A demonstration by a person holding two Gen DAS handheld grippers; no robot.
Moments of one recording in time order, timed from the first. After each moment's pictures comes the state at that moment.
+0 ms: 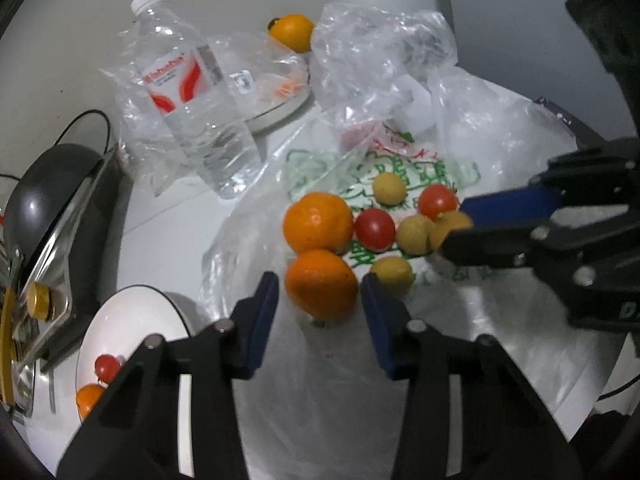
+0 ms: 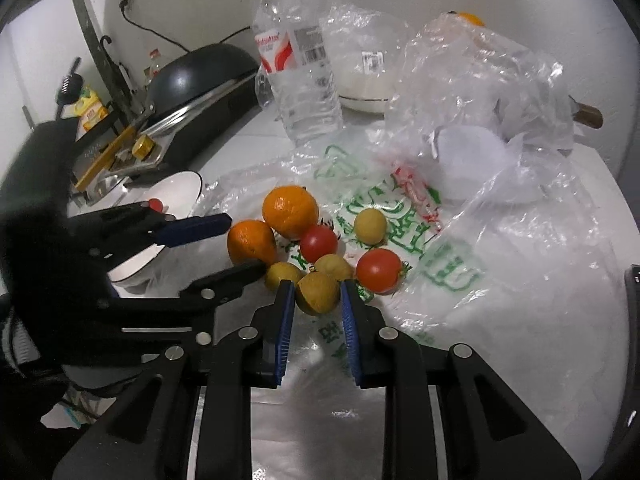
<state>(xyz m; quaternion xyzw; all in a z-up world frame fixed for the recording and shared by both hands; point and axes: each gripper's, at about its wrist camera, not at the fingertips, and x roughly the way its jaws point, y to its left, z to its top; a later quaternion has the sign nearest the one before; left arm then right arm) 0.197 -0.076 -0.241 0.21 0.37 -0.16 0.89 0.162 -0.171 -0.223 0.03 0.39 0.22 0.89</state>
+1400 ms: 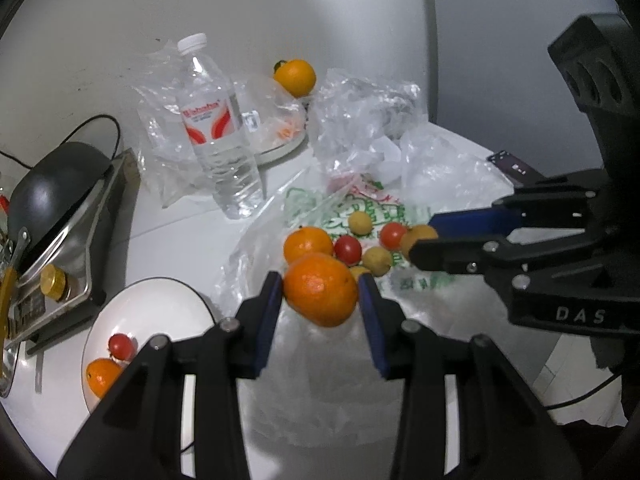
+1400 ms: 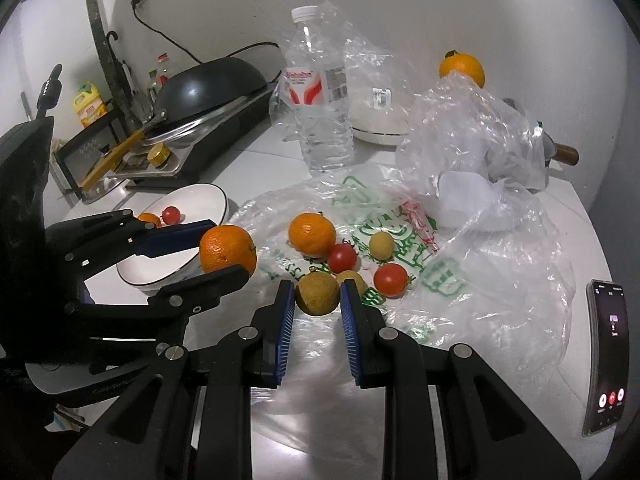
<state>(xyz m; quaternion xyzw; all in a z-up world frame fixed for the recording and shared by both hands) 0.147 -0.047 -0.192 0.14 0.33 -0.20 0.91 0.127 -0.144 -0.185 0.00 0.36 0.19 0.91</state>
